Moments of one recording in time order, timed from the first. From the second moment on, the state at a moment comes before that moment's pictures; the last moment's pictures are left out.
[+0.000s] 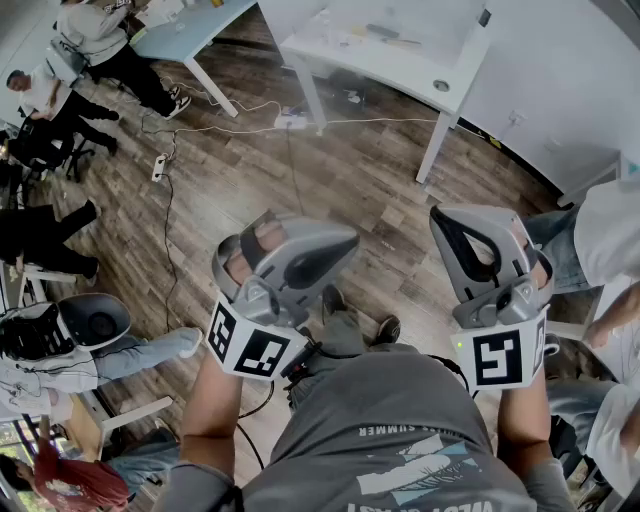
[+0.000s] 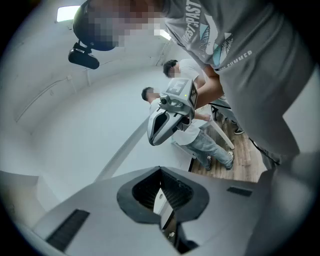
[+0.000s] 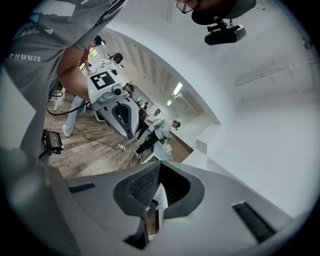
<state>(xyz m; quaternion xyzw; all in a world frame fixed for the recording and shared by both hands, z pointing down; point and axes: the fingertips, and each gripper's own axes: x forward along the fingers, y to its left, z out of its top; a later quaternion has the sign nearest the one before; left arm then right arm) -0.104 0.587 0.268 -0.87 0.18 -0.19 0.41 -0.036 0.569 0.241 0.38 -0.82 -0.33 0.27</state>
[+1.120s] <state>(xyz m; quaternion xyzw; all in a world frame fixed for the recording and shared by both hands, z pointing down) -0.094 0.549 0.268 -0.88 0.16 -0.19 0.41 -0.016 0.534 0.232 0.42 -0.83 -0.30 0.22</state>
